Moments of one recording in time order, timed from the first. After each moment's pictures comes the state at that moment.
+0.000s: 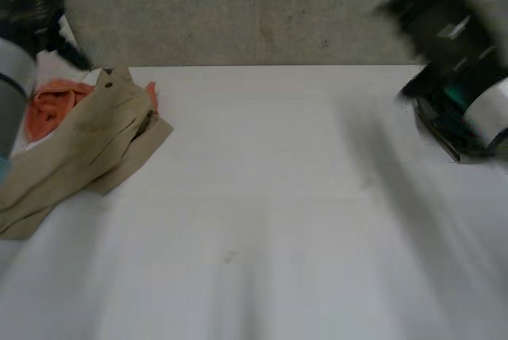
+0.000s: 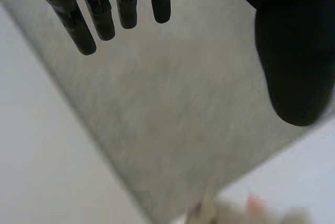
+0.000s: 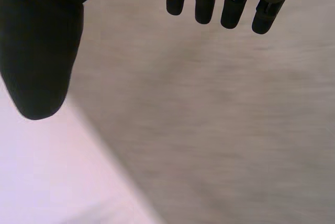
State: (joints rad) left arm 4.59 -1.80 -1.37 3.36 -1.53 3.41; right arm 1.76 -1.43 1.64 -0.37 1.11 2.79; left_hand 0.19 0.21 0.21 0.21 0.05; right_hand 0.24 0.21 0.22 0.21 0.04
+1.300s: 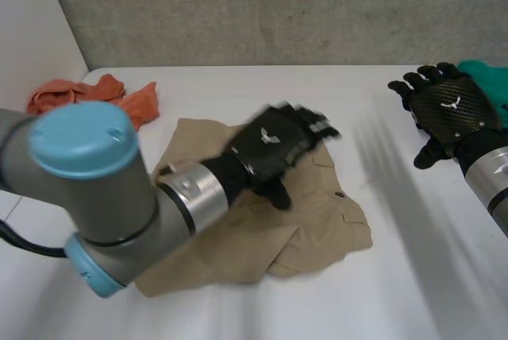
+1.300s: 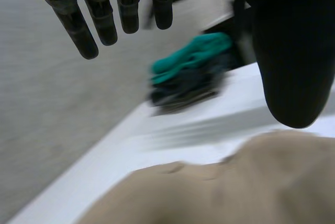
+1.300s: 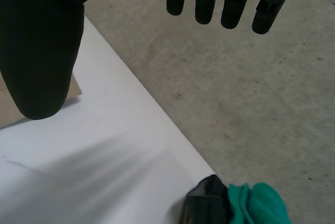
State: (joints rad) left arm 4.07 -1.96 -1.47 3.37 -1.14 3.39; right arm 1.70 -1.50 1.85 -0.32 1.25 2.62; left_hand 0.26 0.25 0.26 0.25 0.07; right_hand 0.24 0.21 0.22 0.21 0.04
